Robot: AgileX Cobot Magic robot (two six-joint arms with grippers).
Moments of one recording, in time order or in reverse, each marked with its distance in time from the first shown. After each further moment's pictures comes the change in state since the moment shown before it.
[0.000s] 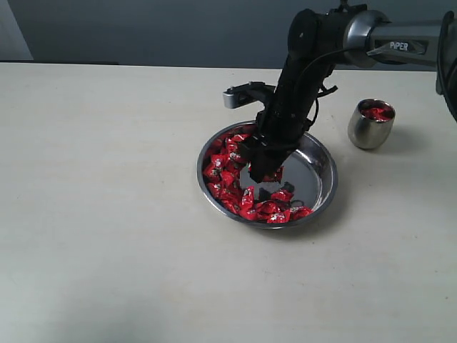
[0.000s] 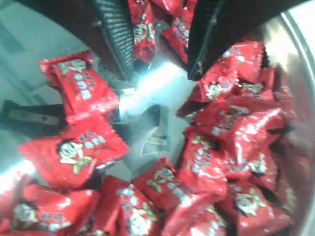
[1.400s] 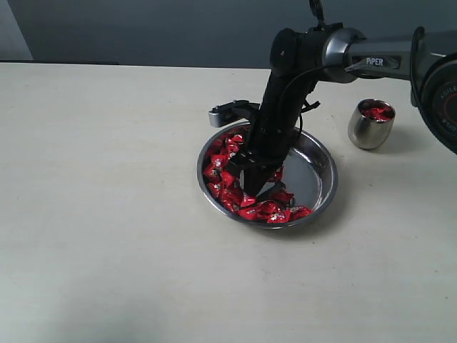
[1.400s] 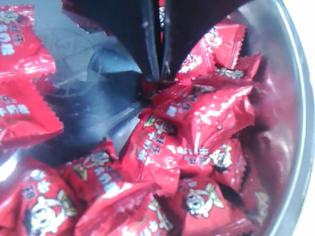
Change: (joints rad) left arm 0.000 0.000 0.000 0.000 0.000 0.000; right arm 0.042 0.049 0.000 0.024 0.012 -0.041
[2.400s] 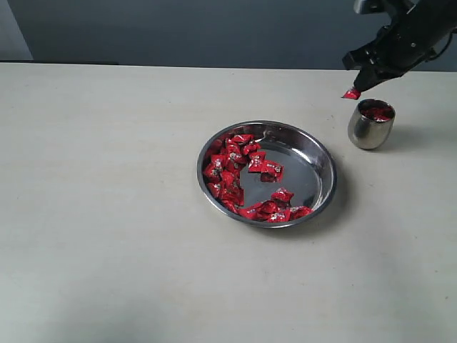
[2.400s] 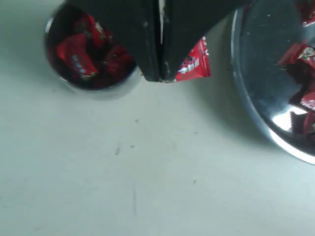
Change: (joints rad) left arm 0.000 0.000 0.000 0.000 0.000 0.000; right arm -0.454 -0.213 0.000 -0.006 -0.250 0.043
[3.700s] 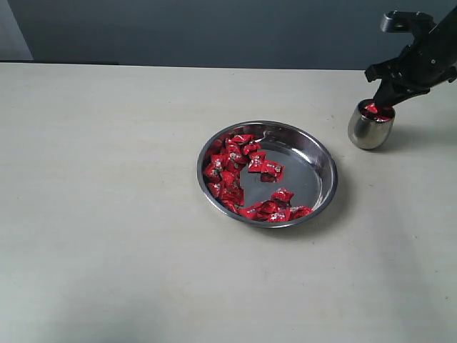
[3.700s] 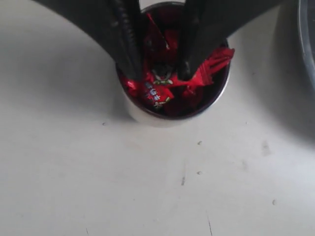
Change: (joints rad) left arm 0.000 0.000 0.000 0.000 0.000 0.000; right arm -0.096 0.071 0.000 -0.020 -0.011 0.043
